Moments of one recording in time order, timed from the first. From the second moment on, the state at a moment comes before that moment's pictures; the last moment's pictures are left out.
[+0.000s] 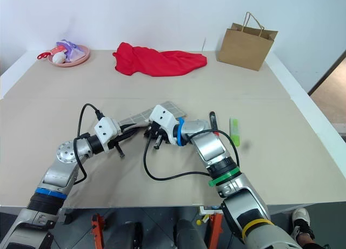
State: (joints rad) left arm -0.38 0.46 -0.10 0.14 -0.12 -0.12 -0.75; right arm -0.77 -0.25 0.34 0.21 0.05 0.52 0.90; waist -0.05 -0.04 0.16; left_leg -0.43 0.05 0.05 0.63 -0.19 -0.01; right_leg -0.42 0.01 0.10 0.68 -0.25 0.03
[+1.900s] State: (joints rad) left arm -0.38 0.44 0.01 0.02 -0.37 0.13 -0.86; right arm -0.42 -0.51 -0.24 0.05 0.23 0.90 0.36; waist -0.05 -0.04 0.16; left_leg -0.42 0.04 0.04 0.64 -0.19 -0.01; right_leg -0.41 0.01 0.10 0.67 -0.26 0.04
